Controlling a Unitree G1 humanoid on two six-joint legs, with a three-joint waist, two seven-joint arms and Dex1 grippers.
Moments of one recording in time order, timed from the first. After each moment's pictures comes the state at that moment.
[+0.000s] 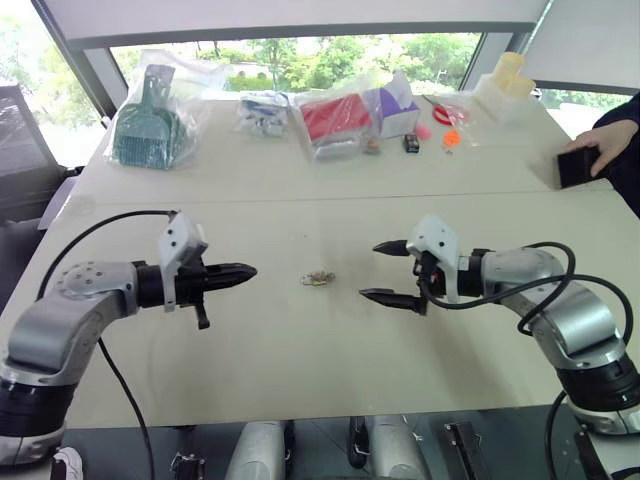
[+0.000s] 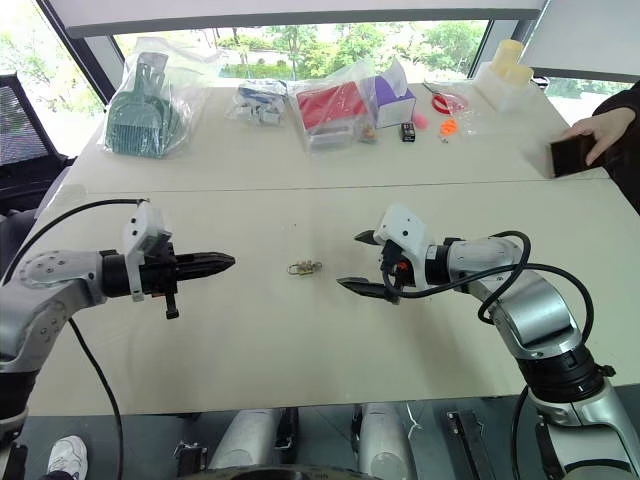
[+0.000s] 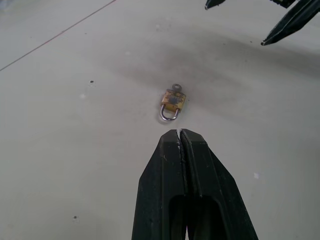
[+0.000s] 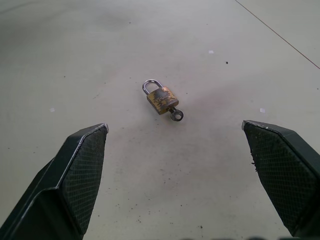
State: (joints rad) left arm -0.25 0.82 0.08 -0.29 -0.58 0.63 -1.01; right arm -0.41 -0.74 0.11 -0.37 0.41 0.69 0.92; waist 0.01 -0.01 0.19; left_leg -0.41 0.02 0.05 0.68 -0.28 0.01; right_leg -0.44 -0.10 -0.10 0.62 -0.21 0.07
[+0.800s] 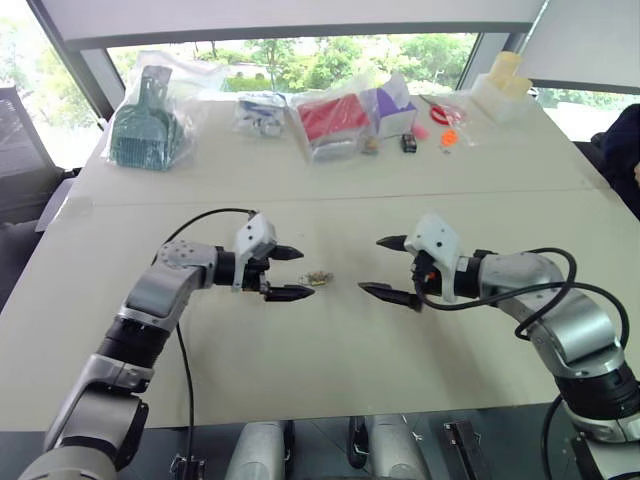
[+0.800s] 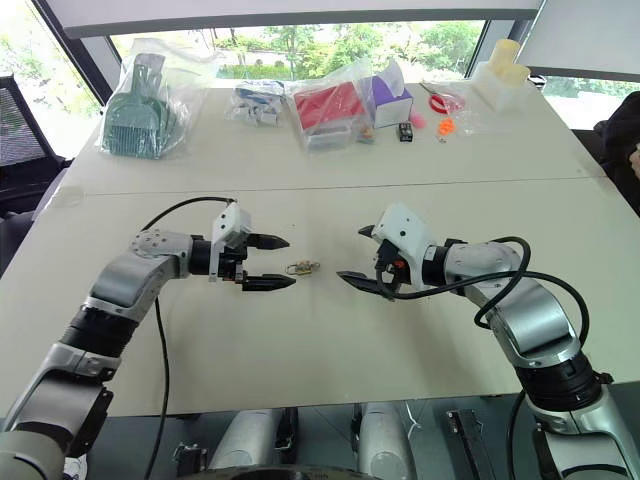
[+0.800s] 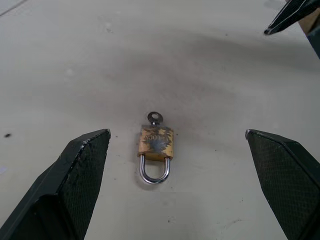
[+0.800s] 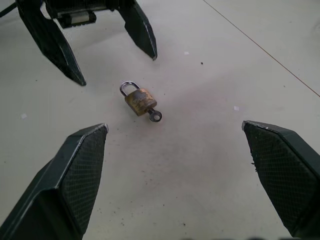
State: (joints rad) left arm -0.59 0.54 -0.26 0.20 -0.31 0.37 -1.17; right arm -0.35 -0.73 0.09 -0.45 0.38 0.72 0.80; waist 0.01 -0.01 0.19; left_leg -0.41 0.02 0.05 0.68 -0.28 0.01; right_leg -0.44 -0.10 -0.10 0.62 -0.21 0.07
